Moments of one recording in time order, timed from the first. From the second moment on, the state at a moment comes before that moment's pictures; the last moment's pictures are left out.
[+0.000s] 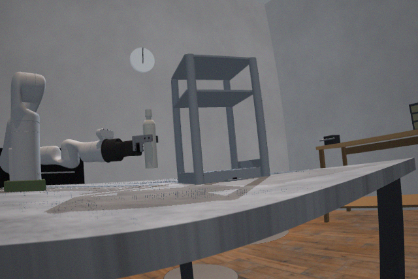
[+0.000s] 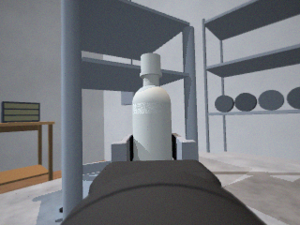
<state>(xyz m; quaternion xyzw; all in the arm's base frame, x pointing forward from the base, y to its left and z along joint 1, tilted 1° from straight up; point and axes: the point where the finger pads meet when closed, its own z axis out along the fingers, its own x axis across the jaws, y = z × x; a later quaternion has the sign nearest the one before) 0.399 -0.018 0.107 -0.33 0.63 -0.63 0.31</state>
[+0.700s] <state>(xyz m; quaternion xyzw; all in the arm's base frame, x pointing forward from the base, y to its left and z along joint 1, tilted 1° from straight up) 0.395 -0.045 0.108 -0.33 0.63 -0.63 0.31</state>
